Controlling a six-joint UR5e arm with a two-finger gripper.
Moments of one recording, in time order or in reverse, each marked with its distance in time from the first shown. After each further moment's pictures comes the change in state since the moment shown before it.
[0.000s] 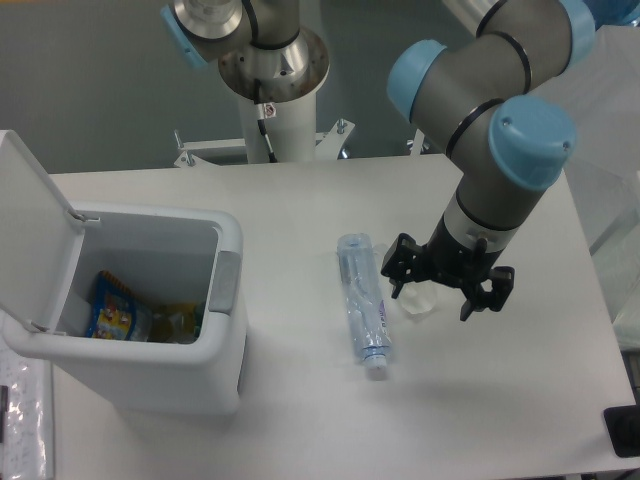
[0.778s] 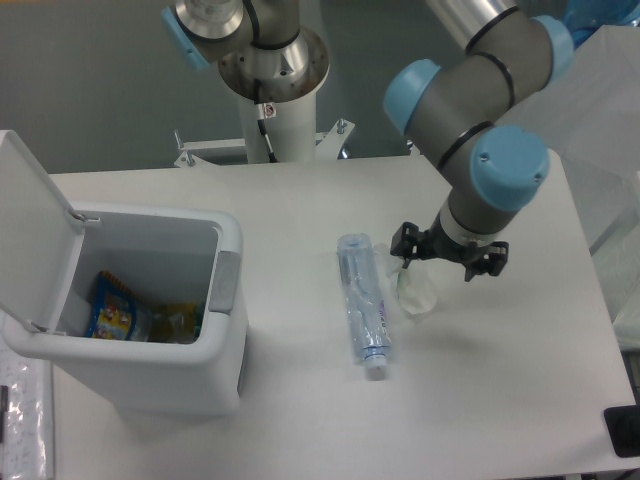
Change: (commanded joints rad) arm -0.005 0.067 -0.244 0.142 0.154 -0.055
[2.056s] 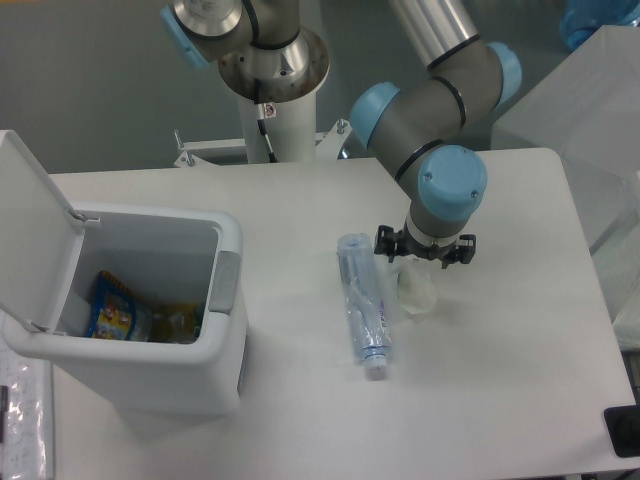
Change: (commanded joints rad) arm -0.034 -0.014 -0.129 0.114 0.064 -0.129
